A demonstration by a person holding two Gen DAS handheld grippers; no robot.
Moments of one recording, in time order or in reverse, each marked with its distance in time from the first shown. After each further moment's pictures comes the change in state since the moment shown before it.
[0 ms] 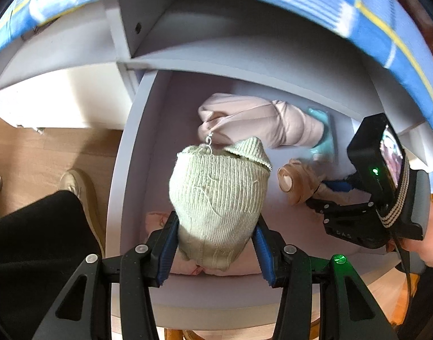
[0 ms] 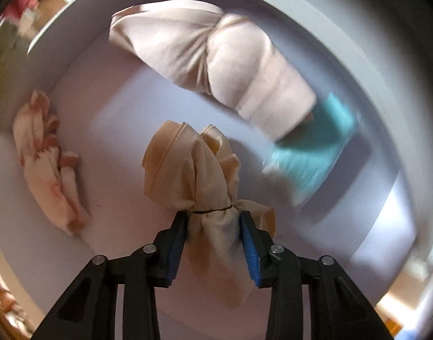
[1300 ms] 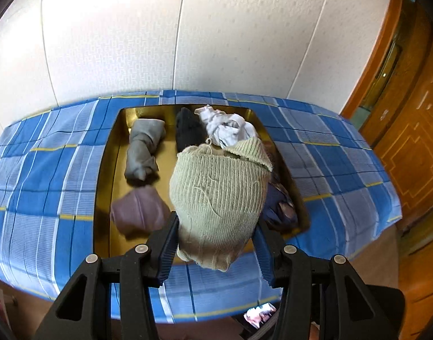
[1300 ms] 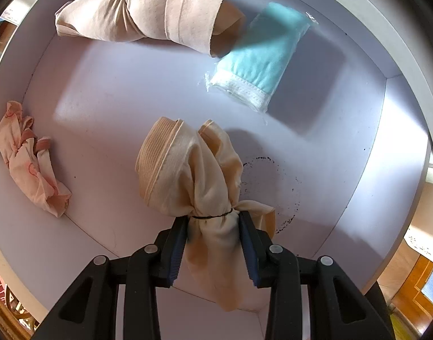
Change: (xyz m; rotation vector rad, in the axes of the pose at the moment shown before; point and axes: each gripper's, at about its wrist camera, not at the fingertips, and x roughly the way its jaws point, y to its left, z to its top) left arm -0.210 -0.122 0.206 0.239 -0.369 -0.140; right arm 0.006 -0.031 -0.036 0.223 0.124 0.006
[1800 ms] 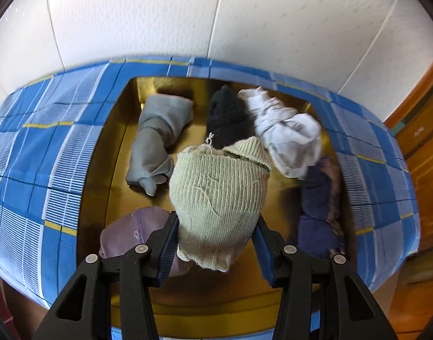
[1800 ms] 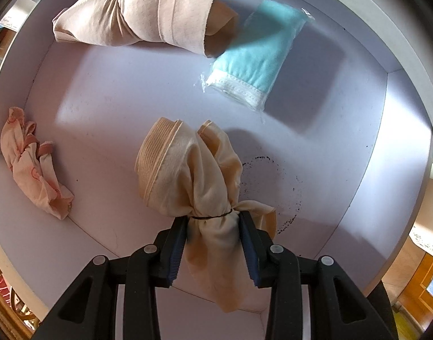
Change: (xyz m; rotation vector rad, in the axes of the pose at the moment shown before) left arm 0.095 0.035 0.038 -0.151 0.164 0.105; right arm -0.003 -0.004 0.001 0.018 -0.001 0.033
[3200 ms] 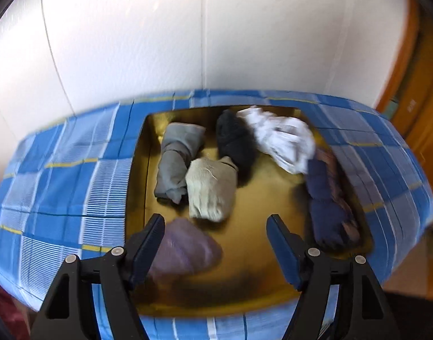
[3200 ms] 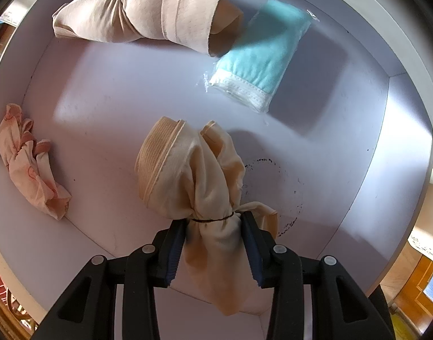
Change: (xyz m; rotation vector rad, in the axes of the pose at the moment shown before) left arm -0.058 0.017 -0.046 0.204 -0.200 0.027; right arm 0.000 0.011 0.001 -0.021 0.004 -0.030
